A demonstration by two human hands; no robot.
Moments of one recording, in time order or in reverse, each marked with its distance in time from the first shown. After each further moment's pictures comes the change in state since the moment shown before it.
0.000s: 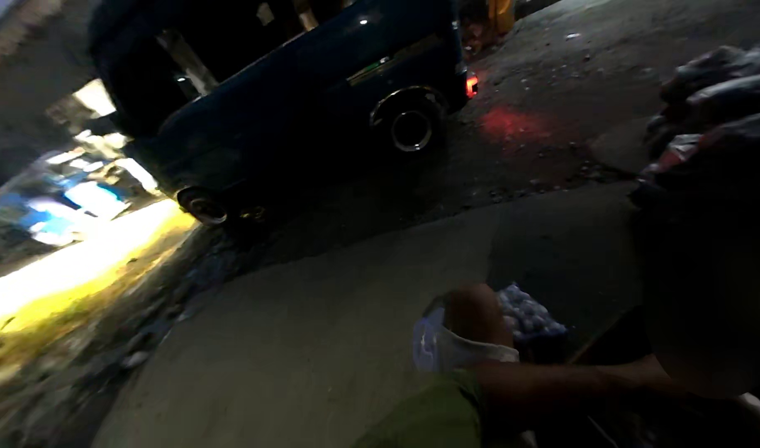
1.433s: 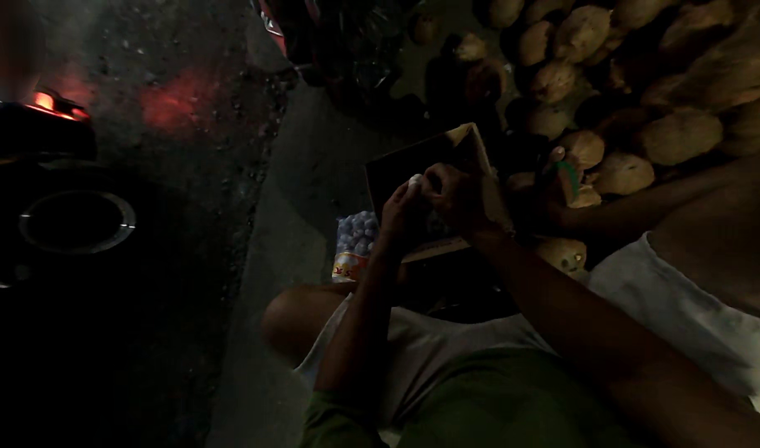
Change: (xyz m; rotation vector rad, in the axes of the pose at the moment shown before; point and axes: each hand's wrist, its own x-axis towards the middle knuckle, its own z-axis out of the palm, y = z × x) left_hand -0.001 -0.012 0.006 0.209 -0.091 -0.081; right_hand 0.003 0.010 0.010 -0.326 0.570 -0.144
